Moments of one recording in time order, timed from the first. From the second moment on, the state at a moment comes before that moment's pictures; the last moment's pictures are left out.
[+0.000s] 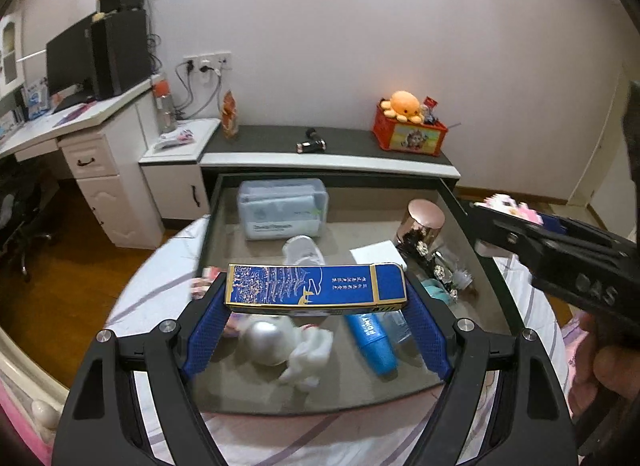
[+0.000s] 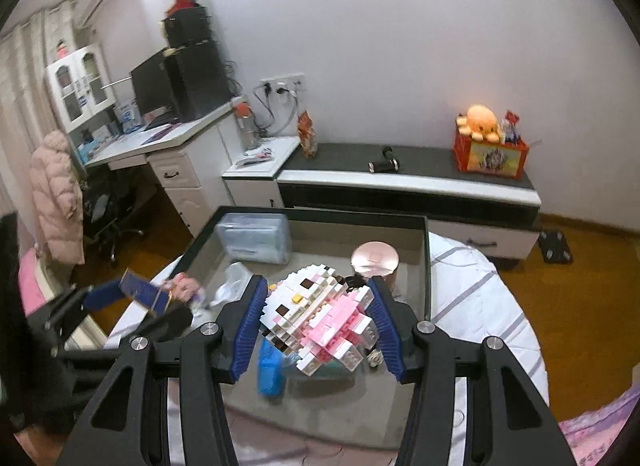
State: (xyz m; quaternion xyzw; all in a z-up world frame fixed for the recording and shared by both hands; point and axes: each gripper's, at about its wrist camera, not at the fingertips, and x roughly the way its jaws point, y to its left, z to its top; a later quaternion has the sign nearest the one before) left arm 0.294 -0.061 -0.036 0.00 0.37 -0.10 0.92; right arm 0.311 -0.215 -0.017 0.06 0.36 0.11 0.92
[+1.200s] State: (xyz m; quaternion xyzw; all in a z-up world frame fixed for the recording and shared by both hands) left arm 0.246 -0.049 -0.034 0.02 0.33 -0.03 0.94; right arm 0.272 -0.211 -0.036 0.08 0.35 0.05 0.93
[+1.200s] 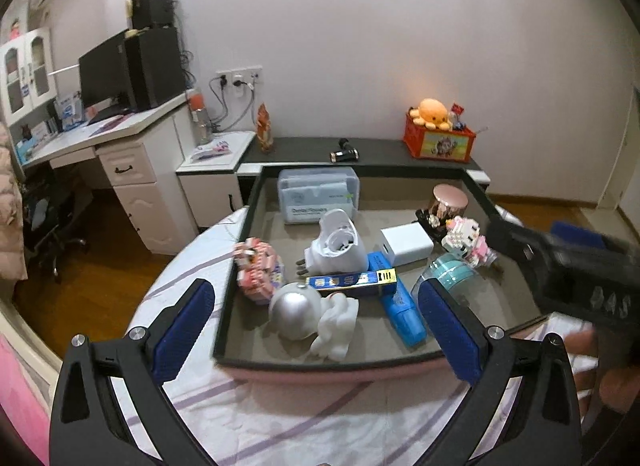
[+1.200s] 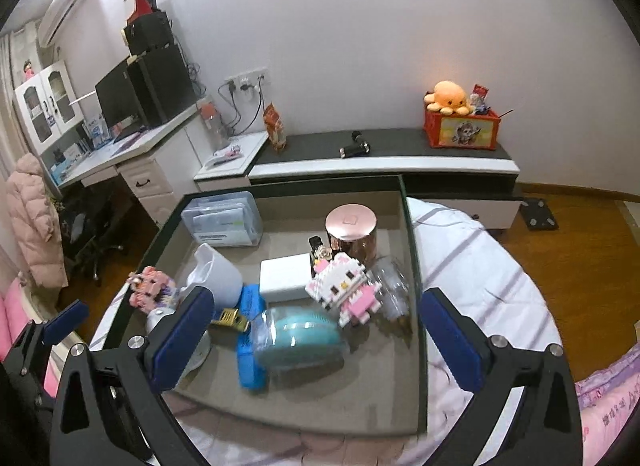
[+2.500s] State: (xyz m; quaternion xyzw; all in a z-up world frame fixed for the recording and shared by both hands) left arm -0.031 -0.018 0.026 0.02 0.24 0.00 0.97; right arm -0.041 -0.208 0.031 0.07 0.17 0.00 0.98
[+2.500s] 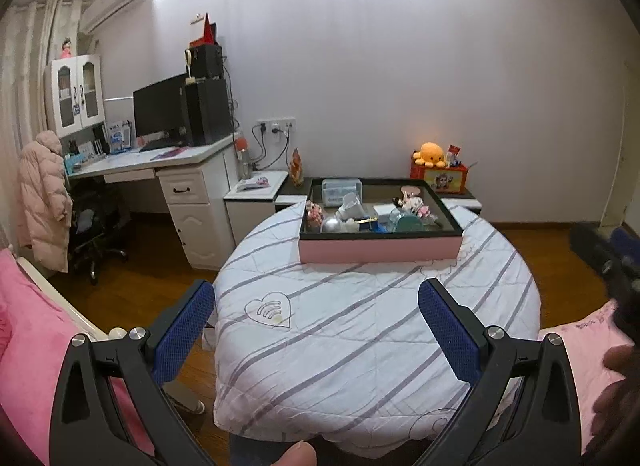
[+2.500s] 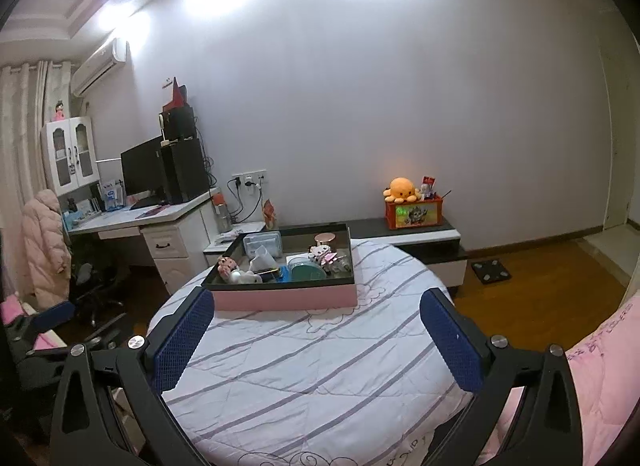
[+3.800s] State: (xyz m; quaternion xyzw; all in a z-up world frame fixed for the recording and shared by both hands) left arm -0.041 0.003 0.034 -0.01 0.22 0.01 0.98; right arm -0.042 -0.195 0.023 0.04 0.19 0.01 0.98
